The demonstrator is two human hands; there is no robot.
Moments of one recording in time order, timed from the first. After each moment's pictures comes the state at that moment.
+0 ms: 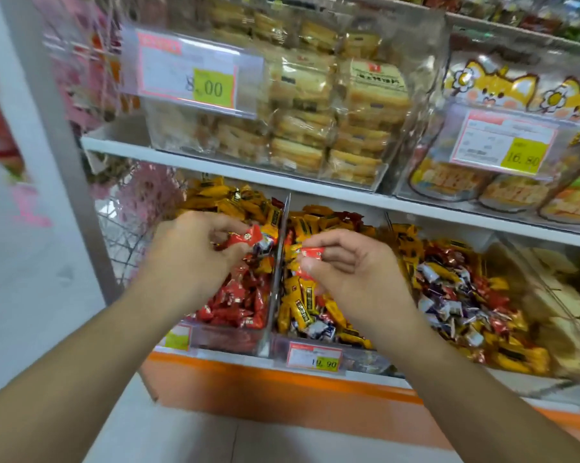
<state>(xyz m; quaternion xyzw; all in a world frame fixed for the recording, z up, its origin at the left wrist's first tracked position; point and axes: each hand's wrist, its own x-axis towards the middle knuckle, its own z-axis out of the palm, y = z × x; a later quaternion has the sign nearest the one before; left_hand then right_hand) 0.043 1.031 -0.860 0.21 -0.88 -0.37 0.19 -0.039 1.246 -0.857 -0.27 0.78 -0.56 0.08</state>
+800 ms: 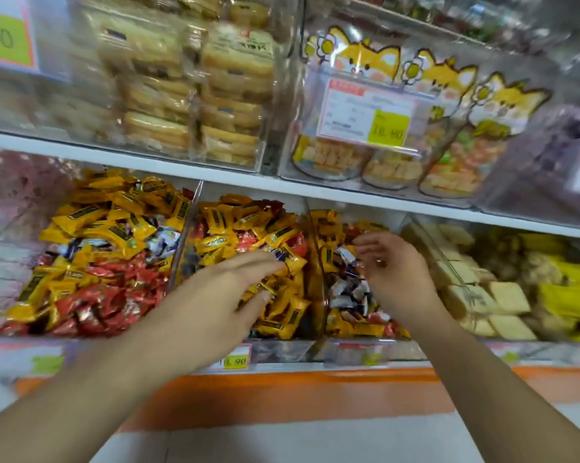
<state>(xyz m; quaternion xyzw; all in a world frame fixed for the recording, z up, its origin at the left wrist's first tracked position) 0.002 1.146 -0.889 -0.09 -0.95 -0.30 0.09 -0.134 1.403 -0.884 -0.17 0.91 -0.36 -0.06</state>
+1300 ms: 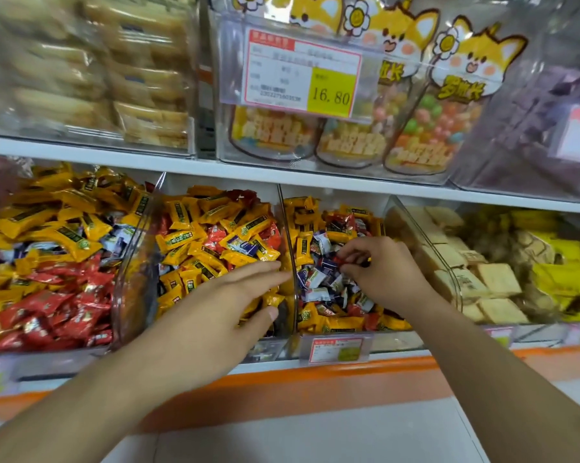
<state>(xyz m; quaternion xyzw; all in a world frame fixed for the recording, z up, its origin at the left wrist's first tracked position) -0.014 1.191 -0.900 -0.11 -0.95 -0.31 0.02 -0.161 1.439 -0.899 -0.18 0.95 -0.26 -0.01</state>
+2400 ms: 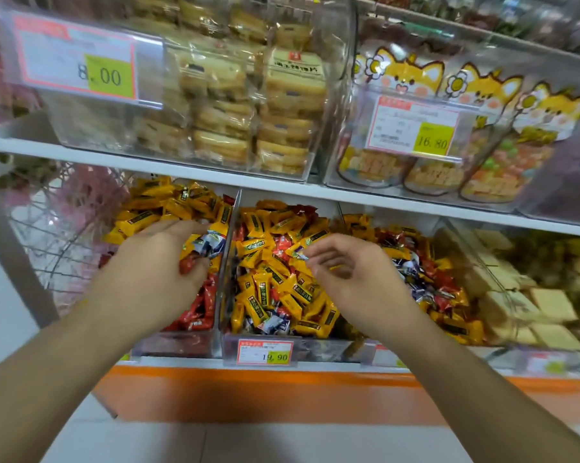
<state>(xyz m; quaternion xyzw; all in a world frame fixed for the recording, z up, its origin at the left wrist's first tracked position) 0.039 1.066 -0.859 0.14 -0.96 -0.20 0.16 -0.066 1.317 -0.861 -0.30 0.85 -0.43 0.03</state>
